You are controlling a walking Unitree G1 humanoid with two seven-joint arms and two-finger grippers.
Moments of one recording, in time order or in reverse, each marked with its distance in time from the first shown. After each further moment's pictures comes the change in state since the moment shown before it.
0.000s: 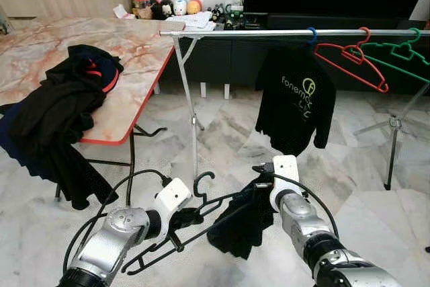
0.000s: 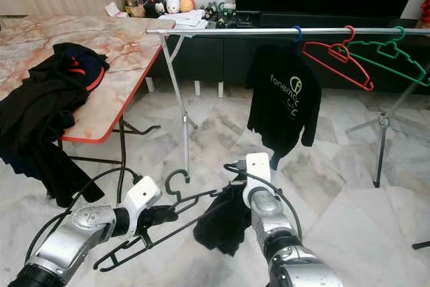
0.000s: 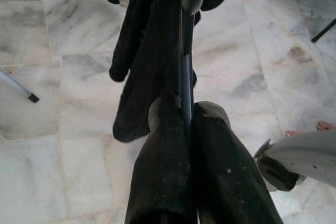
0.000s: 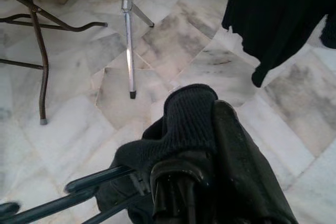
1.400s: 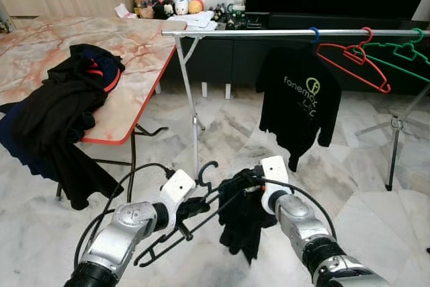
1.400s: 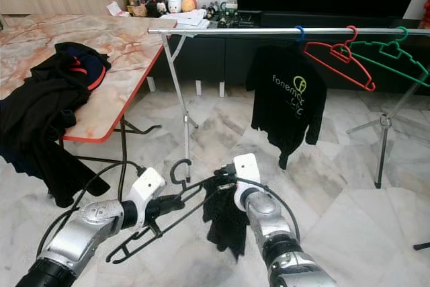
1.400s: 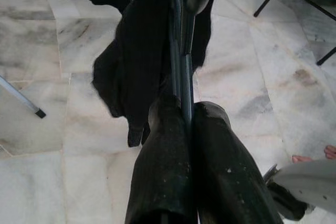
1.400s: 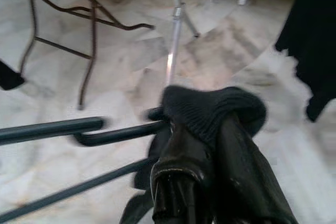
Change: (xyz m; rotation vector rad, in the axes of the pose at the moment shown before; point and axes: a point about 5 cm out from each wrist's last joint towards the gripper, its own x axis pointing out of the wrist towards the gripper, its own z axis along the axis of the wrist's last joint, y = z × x) left arm 0.005 0.004 0.009 -0.006 -0.073 0.017; right arm -0.003 0.000 0.005 -0.119 -0.049 0.172
